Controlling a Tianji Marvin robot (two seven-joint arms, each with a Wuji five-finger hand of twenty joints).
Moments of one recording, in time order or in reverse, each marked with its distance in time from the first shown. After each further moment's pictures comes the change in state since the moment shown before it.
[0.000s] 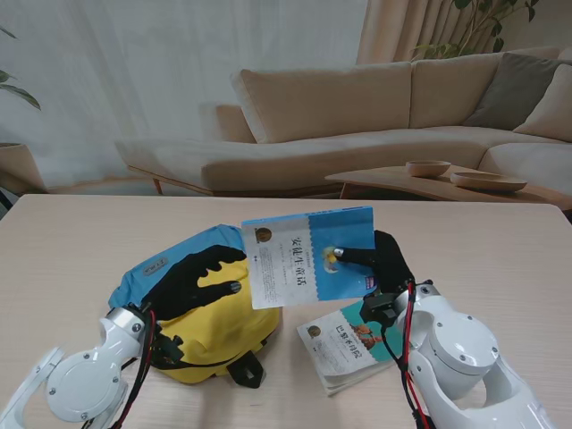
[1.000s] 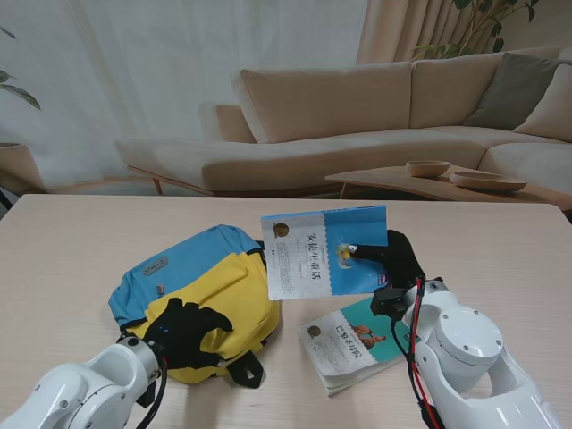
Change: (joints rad) left arm 0.063 0.085 0.063 -0.041 0.752 0.073 -0.248; right arm 0.023 -0.007 0.038 0.057 -0.007 0.020 -0.019; left_hand -0.003 0.013 -0.113 0.000 -0.033 -0.032 -0.012 0.004 -0.074 -0.096 0.004 -0.001 -0.054 -0.101 -0.055 -0.010 -0.012 -0.085 -0.133 0.014; right_hand 0.000 -0.001 0.000 0.000 0.004 0.003 -0.002 0.012 0.000 0.003 0.000 0.000 0.000 0.003 0.000 0.000 0.000 0.000 0.000 -0.010
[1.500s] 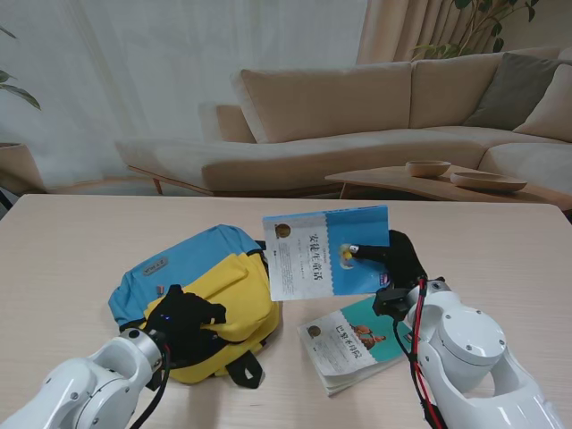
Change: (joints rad) left arm -0.042 -0.013 0.019 0.059 0.016 -0.006 0.167; right arm -0.002 0.001 0.011 0.003 -0.001 0.000 0.016; left_hand 0.335 -0.046 -0.056 0.000 0.327 -0.161 0.309 0.190 0.481 -0.026 0.096 0.297 0.298 0.021 0.289 0.073 0.148 0.014 0.301 -0.005; right_hand 0.000 0.000 0.000 0.000 0.000 0.001 -0.001 0.011 0.000 0.000 0.000 0.000 0.000 0.001 0.000 0.000 -0.001 0.004 0.000 -0.006
